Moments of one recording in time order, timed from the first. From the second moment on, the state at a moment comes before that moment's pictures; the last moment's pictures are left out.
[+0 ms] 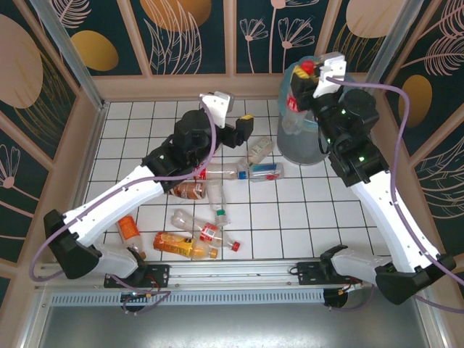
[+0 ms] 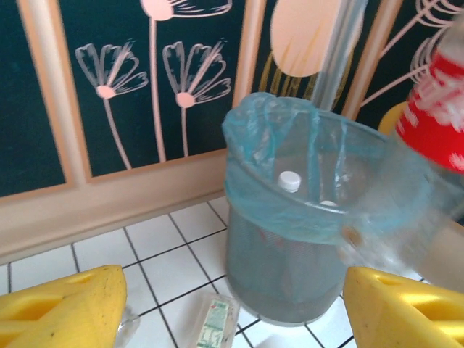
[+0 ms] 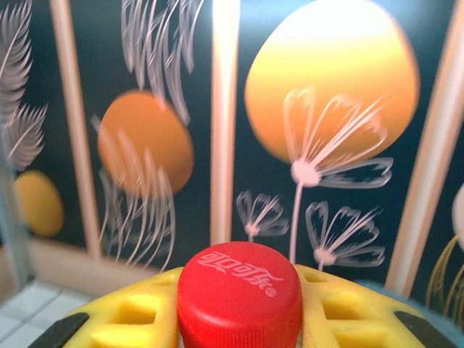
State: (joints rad) left arm -0.86 1.42 1.41 -0.13 -0.23 -0.19; right arm 0.47 1.15 1.42 -0.05 0.16 -0.07
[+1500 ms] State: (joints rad) left arm -0.76 1.89 1.94 -0.39 0.23 -0.26; right arm 0.31 1.48 1.31 0.14 0.36 0.03
